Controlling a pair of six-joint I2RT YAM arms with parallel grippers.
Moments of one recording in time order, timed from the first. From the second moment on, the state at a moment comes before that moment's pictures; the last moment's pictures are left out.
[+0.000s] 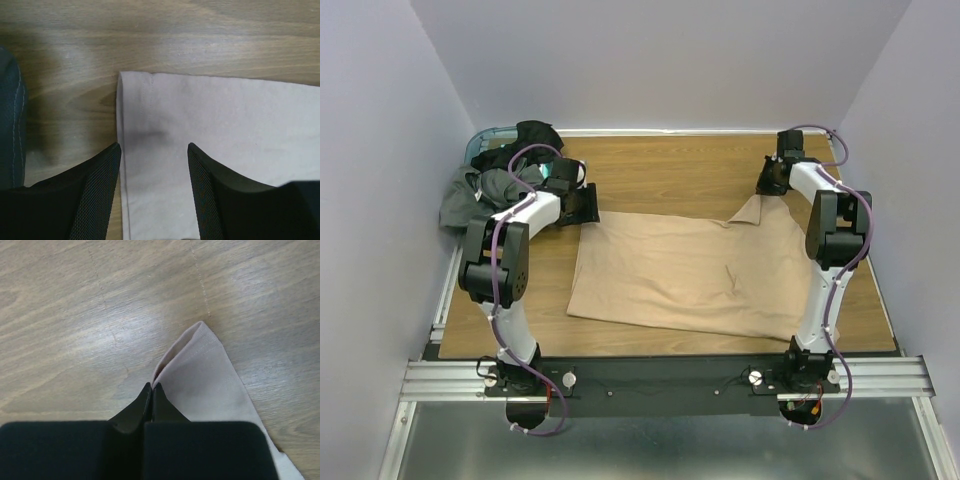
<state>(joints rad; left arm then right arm) -0.20 1.84 1.21 -0.32 0.12 -0.29 -0.03 2.19 1.65 -0.40 -0.04 0.30</state>
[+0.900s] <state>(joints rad) -0.19 2.04 1.42 -0.32 0.01 -0.28 -0.05 2.17 1.60 -0.38 -0.03 0.31</state>
